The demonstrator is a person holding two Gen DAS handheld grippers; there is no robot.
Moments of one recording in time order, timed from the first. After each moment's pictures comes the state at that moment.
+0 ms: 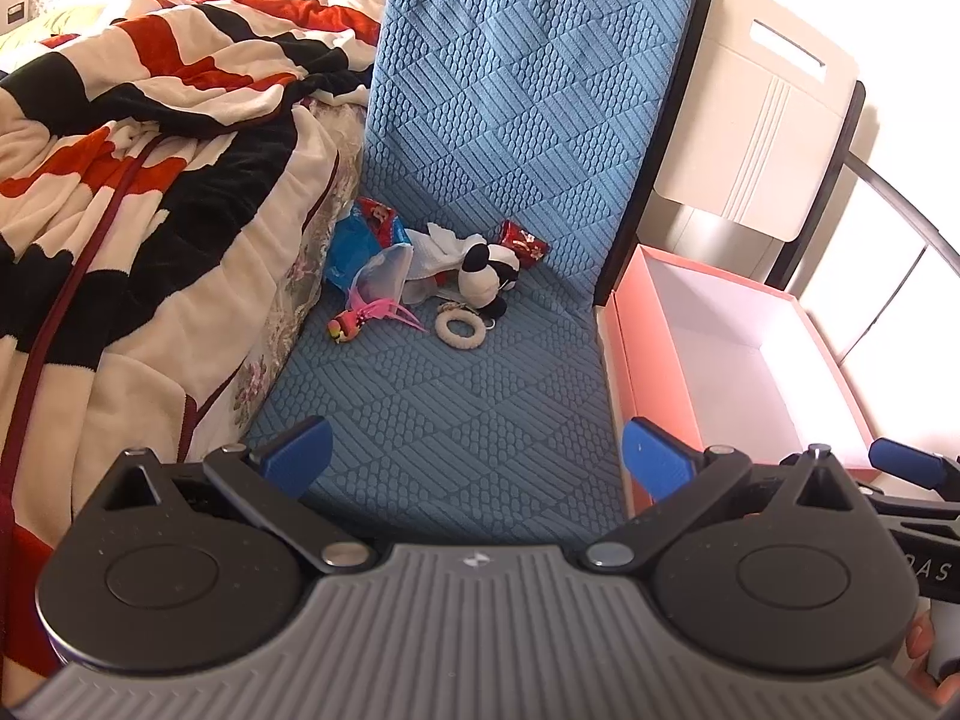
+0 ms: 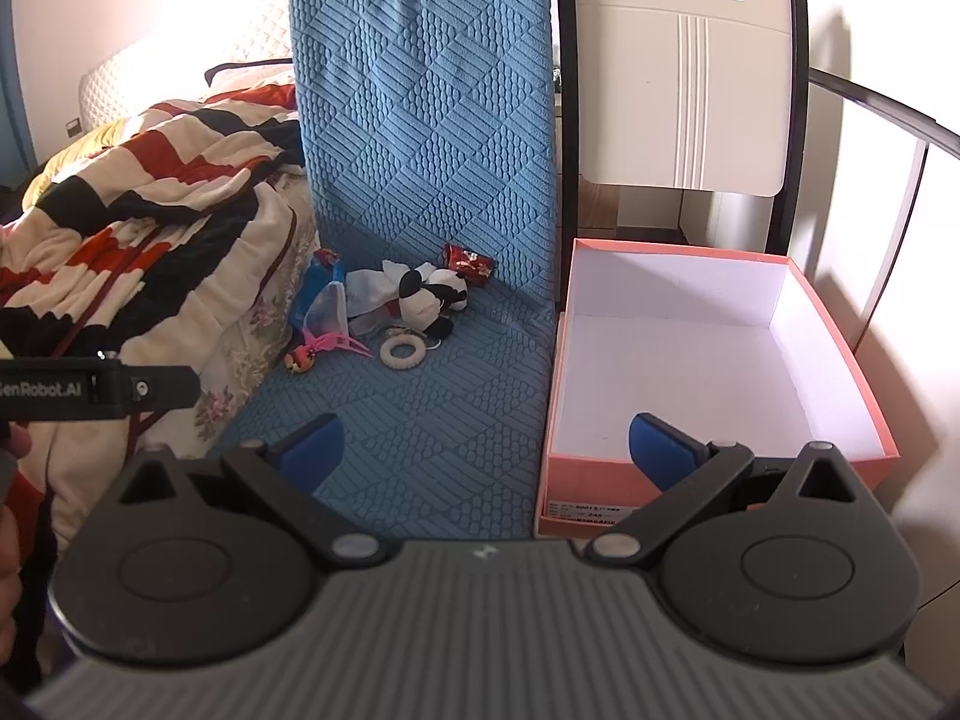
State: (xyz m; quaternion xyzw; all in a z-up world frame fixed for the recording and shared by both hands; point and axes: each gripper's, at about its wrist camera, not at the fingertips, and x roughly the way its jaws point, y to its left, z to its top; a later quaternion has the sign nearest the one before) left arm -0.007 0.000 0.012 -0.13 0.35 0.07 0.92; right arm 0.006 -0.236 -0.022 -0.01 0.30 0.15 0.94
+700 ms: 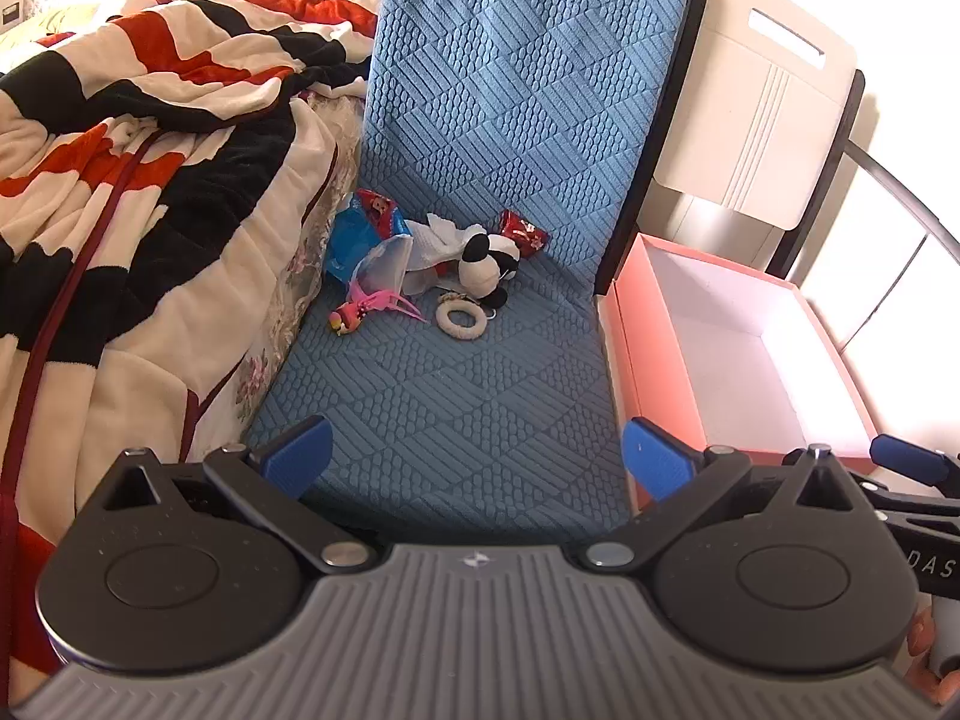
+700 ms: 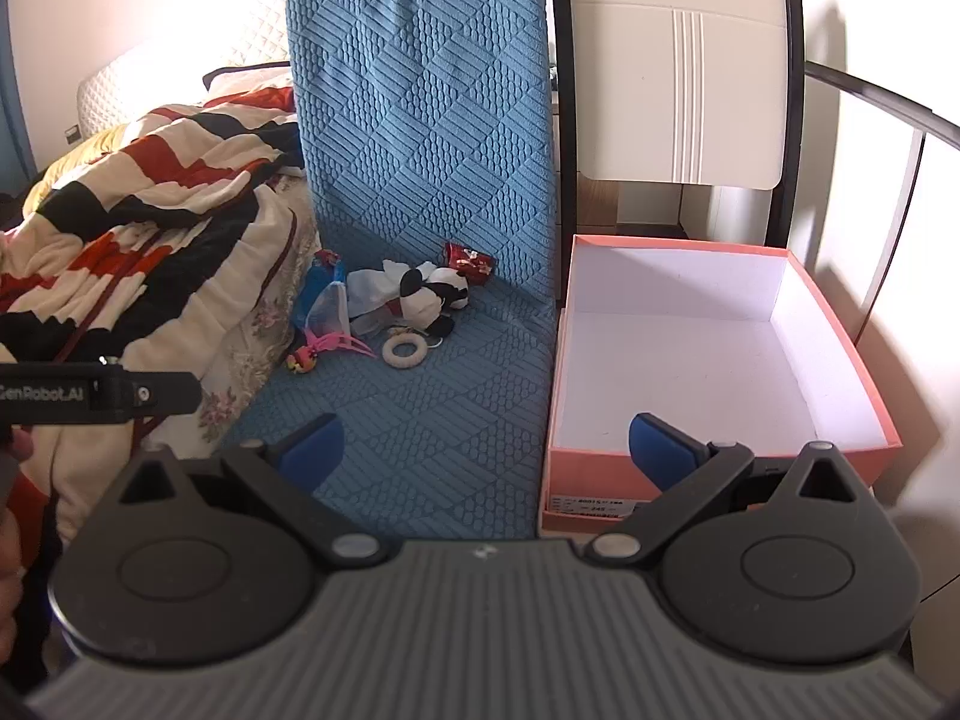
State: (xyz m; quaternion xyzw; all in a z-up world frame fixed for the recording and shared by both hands) left arm -0.009 0.001 0.008 -0.13 0.36 0.06 0.92; right arm 0.004 -0.239 -0.024 0.00 0.30 0.16 0.94
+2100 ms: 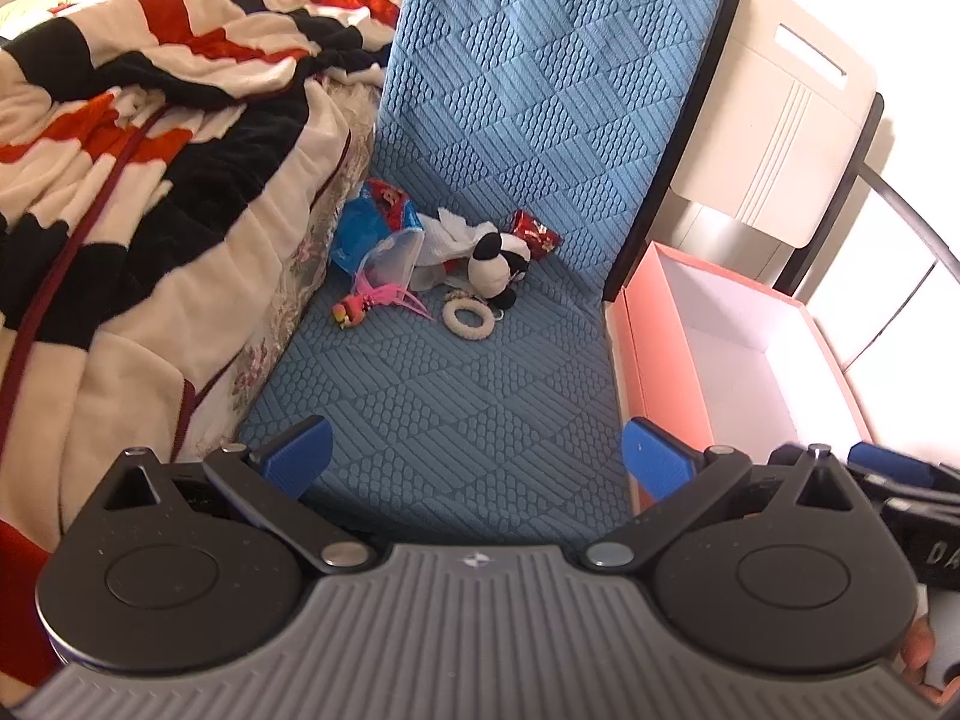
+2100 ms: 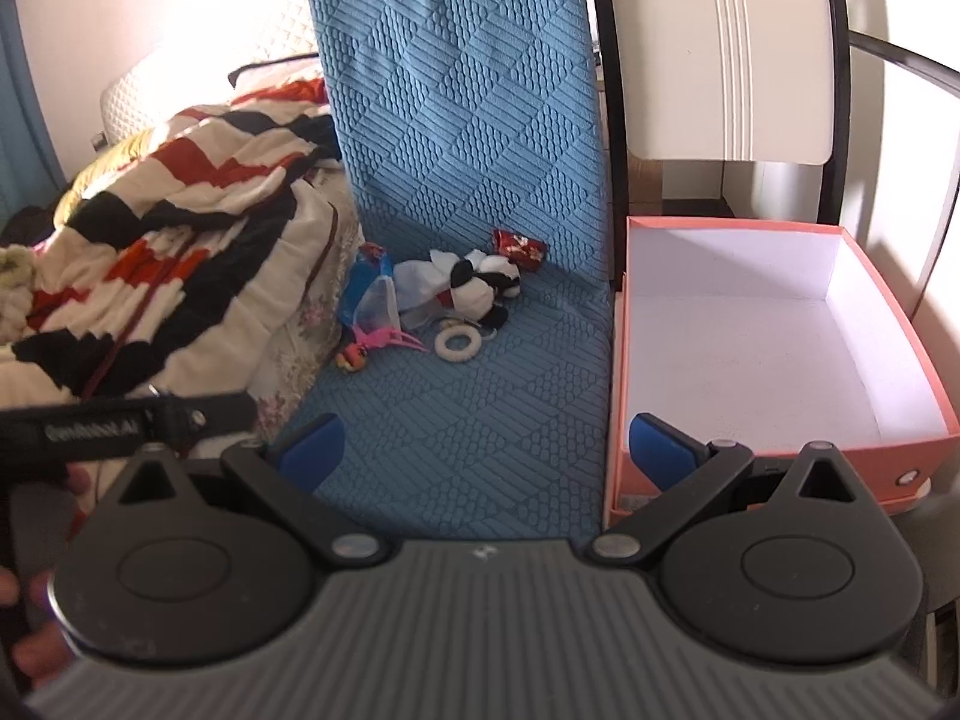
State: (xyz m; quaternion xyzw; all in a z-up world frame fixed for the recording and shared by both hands) left arm 0.004 0.019 -0.008 -0.15 0.37 0.07 0.92; right arm 0.020 -0.217 -0.022 0.03 0.32 0.19 0.93
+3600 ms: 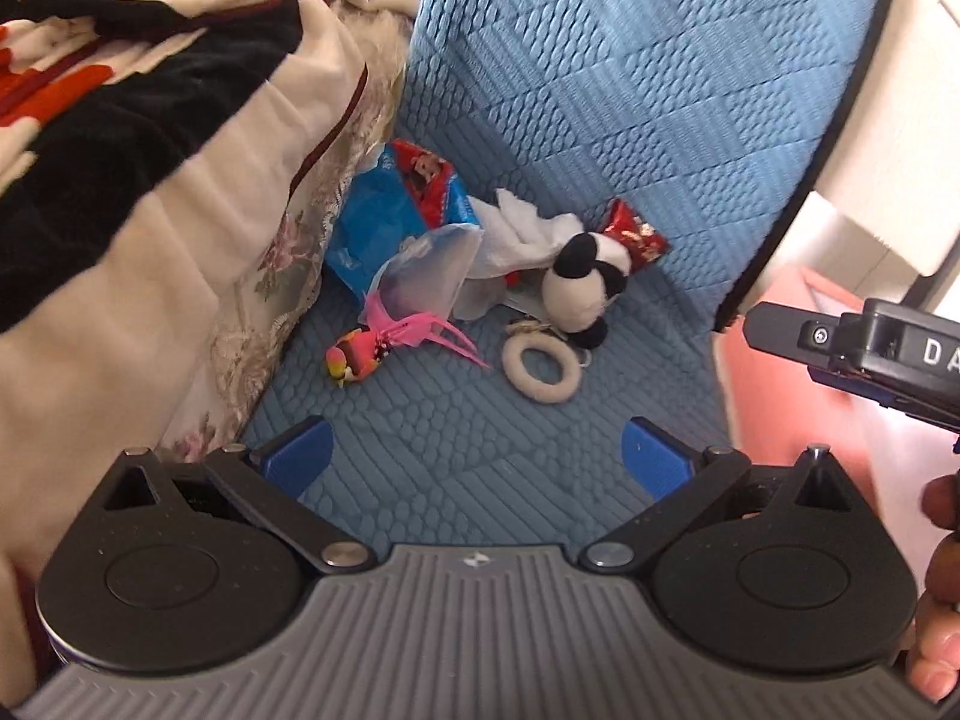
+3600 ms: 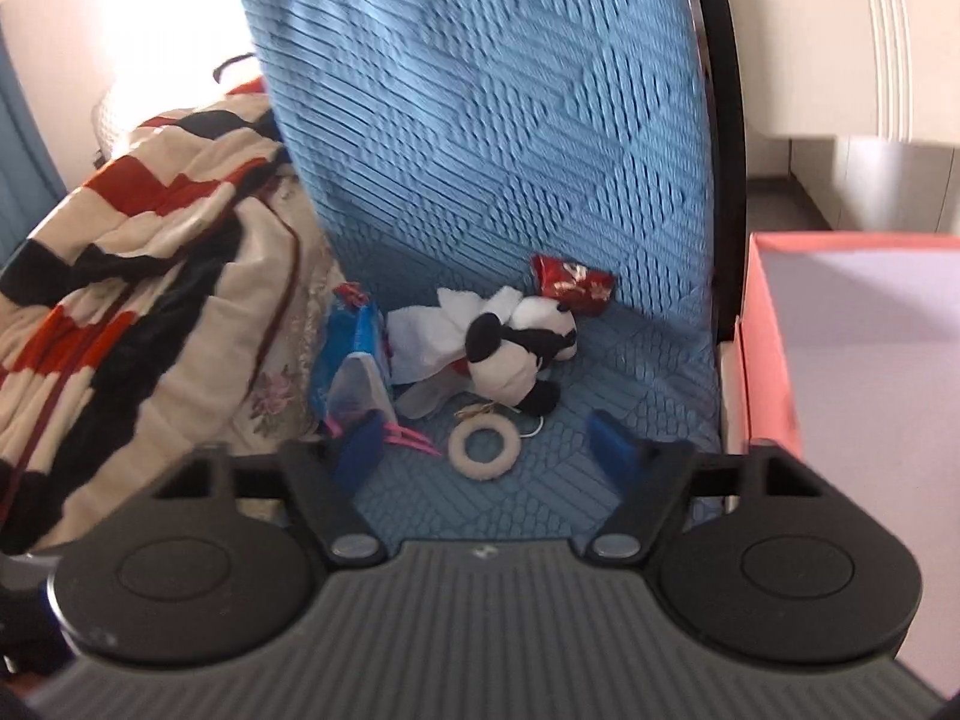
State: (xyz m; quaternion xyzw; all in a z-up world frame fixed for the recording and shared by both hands) left arm 0.187 0.085 -0.121 -0.16 0.39 0.10 0.90; right arm 0.230 -0.140 -0.094 0.07 0.36 0.22 0.91
